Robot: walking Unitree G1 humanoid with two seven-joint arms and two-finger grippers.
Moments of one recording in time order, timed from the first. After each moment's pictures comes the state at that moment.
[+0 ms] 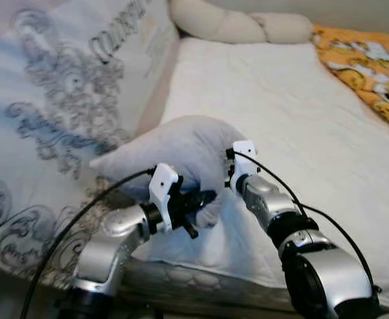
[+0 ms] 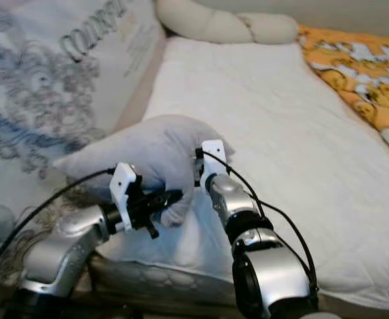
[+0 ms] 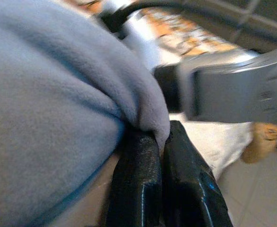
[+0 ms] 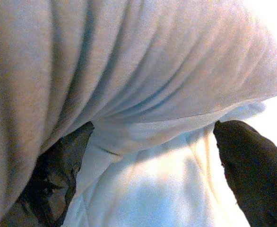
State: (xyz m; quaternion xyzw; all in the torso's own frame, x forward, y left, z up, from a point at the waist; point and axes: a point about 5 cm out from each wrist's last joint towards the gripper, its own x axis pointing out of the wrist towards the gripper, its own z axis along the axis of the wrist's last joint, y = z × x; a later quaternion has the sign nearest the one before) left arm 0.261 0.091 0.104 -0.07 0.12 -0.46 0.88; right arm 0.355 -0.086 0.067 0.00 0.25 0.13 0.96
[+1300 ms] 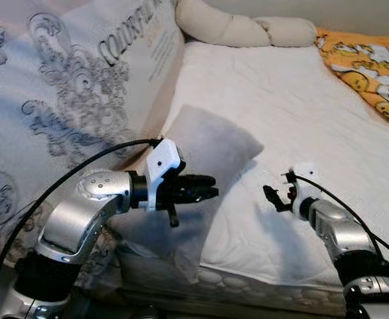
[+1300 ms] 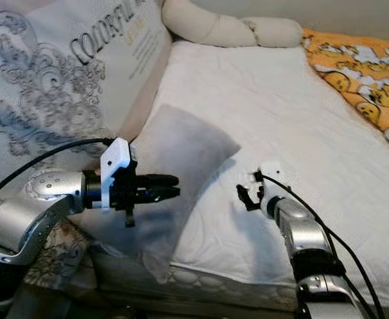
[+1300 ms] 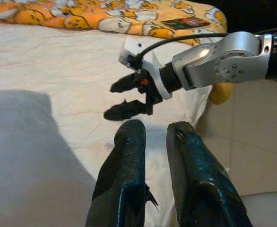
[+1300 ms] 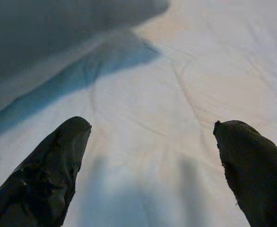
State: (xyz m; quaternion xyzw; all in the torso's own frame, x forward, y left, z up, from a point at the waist) left arm 0.266 0.108 0.175 0.07 0.10 -0.60 0.79; right arm 0.312 -0.215 0.052 -0.05 0.26 0.11 0.96
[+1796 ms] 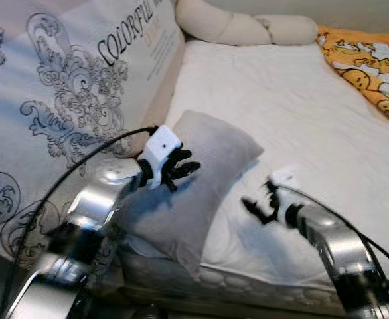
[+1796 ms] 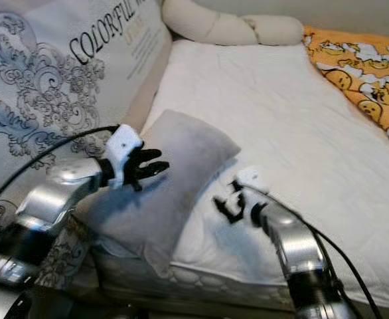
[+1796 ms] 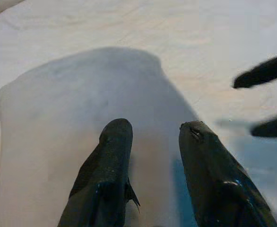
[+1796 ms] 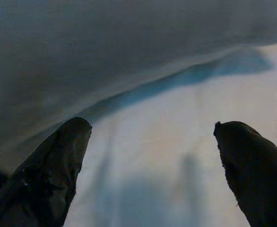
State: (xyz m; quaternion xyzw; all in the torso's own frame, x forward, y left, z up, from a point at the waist) left arm 0.333 0.117 0.141 0.15 0.12 -0.42 0.89; right arm 0.281 -0.164 0.068 -0.08 0.28 0.26 0.92
